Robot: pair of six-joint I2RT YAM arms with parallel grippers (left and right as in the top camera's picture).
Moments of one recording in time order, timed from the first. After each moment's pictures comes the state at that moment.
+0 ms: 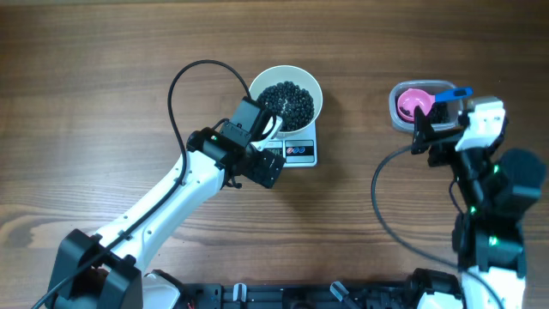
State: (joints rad) left arm -0.56 1.52 1.05 -0.74 -0.02 -0.01; right arm -0.20 0.70 0.57 -0.06 -0.30 -0.12
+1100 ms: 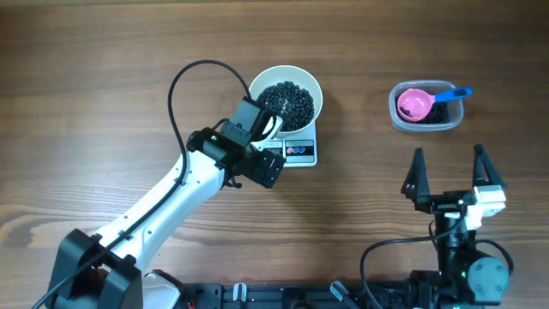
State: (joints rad) left arm -0.56 1.52 1.05 -0.74 -0.02 -0.01; right arm -0.05 0.02 0.13 0.18 -0.09 0.05
